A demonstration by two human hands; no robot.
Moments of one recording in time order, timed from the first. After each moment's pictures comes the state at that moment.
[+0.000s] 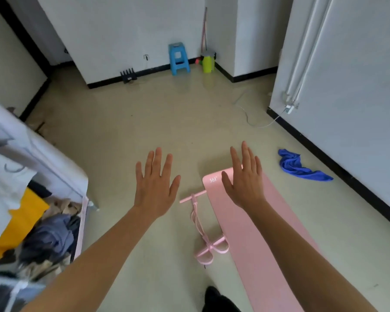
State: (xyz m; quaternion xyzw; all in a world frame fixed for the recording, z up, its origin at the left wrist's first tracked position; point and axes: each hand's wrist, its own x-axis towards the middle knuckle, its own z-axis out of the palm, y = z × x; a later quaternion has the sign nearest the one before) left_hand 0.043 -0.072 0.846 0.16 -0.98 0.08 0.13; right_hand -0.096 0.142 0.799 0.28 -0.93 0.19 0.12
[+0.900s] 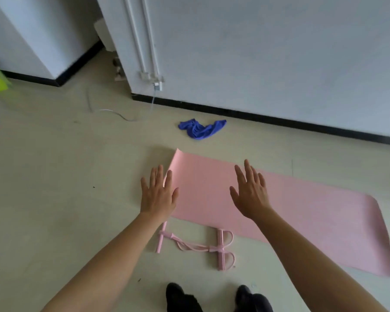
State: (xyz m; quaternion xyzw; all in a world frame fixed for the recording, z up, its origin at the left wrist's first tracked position) left_hand -0.360 -0.304 0.741 -0.29 -0.95 0.03 -0.08; right_hand -0.221 -0.064 0.734 -0.22 -0.97 0.09 0.00
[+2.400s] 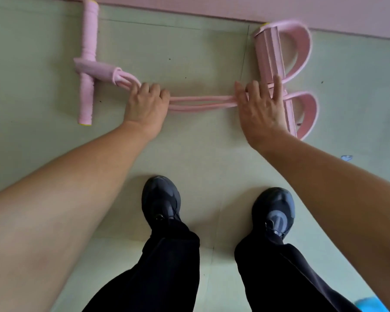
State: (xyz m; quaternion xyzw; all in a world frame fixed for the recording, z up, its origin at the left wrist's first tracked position) left_hand -0.295 -0.350 -0.091 -0.49 -0.84 0.16 -0.16; right_hand -0.123 -0.165 -0.079 -0.18 -0.95 -0.02 -0.24
